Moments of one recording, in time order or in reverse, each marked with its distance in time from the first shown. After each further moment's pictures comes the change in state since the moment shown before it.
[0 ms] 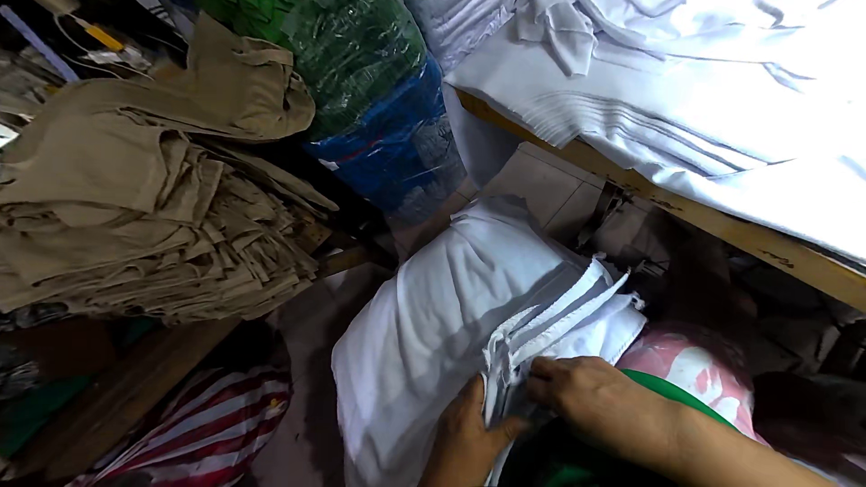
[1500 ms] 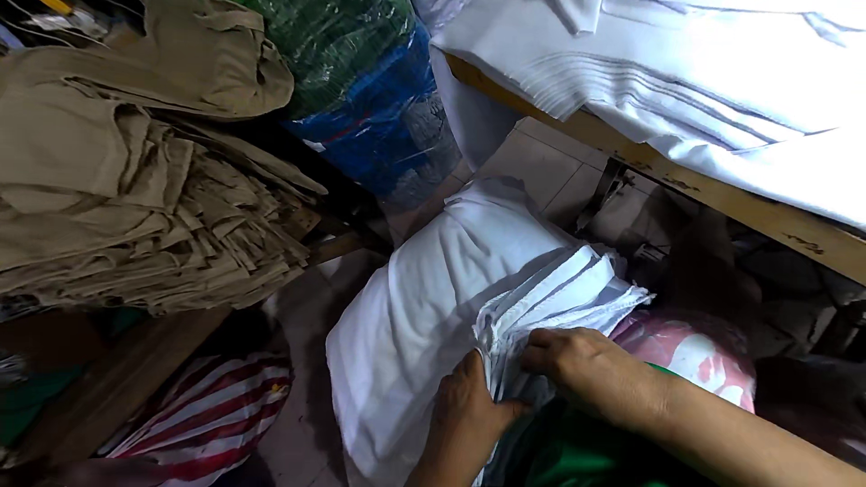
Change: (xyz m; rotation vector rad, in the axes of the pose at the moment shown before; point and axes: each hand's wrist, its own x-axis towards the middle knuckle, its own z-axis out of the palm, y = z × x) left_hand 0.022 0.016 0.001 0.247 -0.060 -0.142; right_hand 0.011 0.013 -0.001 0.050 0.048 0.032
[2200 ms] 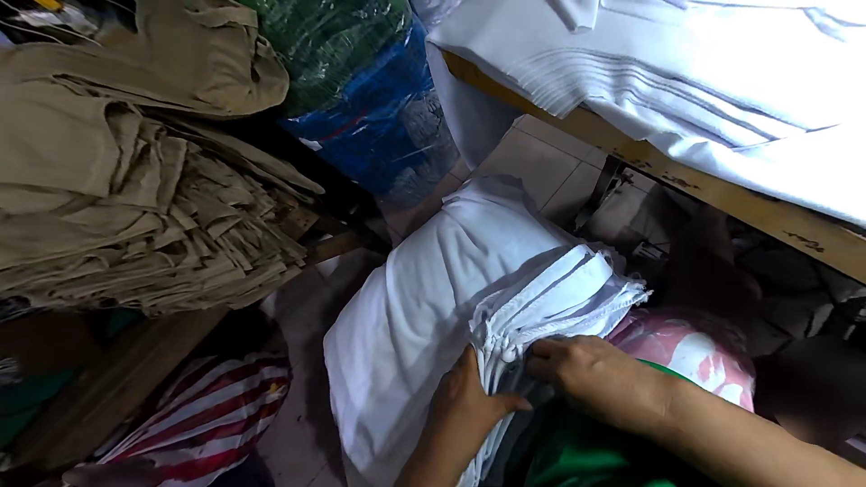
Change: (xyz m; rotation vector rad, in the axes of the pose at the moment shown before) left_hand 0.008 -0.008 -0.003 -0.082 -0.068 -0.020; right_hand -0.009 0.003 0.003 0.021 -0.133 0.005
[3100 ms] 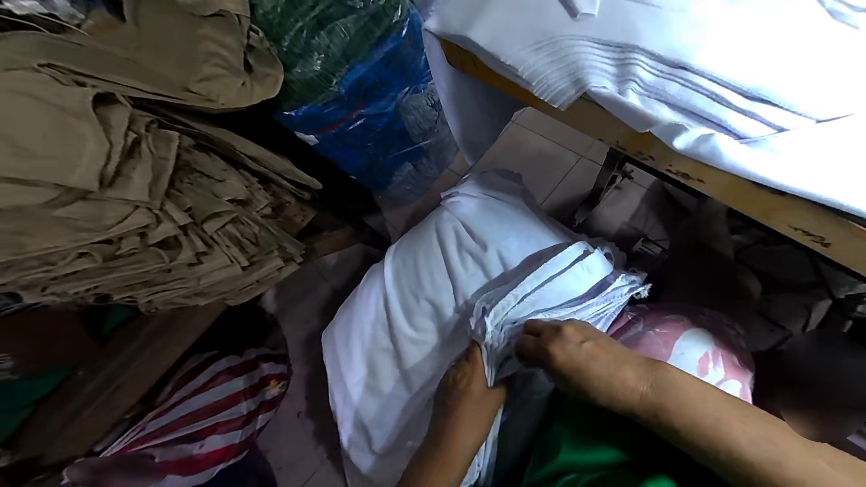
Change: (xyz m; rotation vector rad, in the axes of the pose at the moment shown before) left_hand 0.008 0.014 0.003 0.172 -0.091 -0.117; right_hand 0.015 0.003 -0.004 0.041 0.015 0.061
